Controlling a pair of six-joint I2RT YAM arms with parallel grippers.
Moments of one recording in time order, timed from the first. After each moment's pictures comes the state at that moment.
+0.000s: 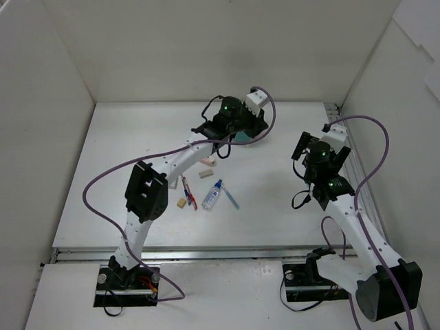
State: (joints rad) left arm -0.71 2.16 1.97 -0.08 0.32 -0.06; right arm 0.24 1.02 0.80 -0.21 0.61 0.33
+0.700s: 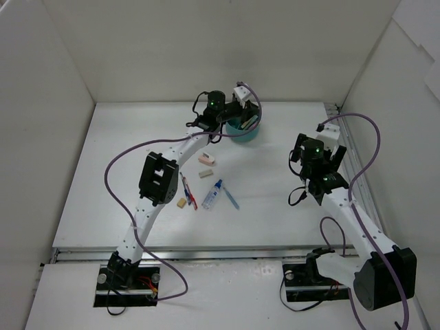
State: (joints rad) left arm -0.53 2.49 2.27 0.23 0.63 0.04; right arm 0.24 1.09 0.81 -0.21 0.65 0.28
